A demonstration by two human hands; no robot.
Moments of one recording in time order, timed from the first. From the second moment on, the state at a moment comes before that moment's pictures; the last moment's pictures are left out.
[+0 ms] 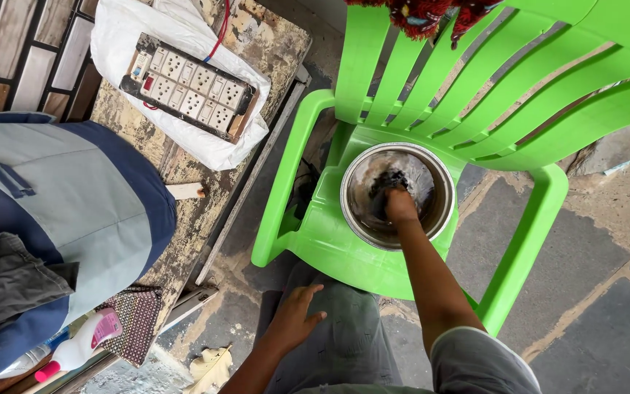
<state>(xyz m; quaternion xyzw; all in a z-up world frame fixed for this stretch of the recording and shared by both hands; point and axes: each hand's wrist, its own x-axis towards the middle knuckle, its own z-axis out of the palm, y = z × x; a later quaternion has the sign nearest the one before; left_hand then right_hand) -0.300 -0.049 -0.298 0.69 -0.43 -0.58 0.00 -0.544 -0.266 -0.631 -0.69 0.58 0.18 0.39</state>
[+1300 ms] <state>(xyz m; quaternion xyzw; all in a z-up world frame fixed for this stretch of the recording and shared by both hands) -0.330 -0.061 -0.308 0.62 -0.49 -0.61 0.06 -0.574 -0.164 -0.522 -0.01 0.67 -0.20 0.71</state>
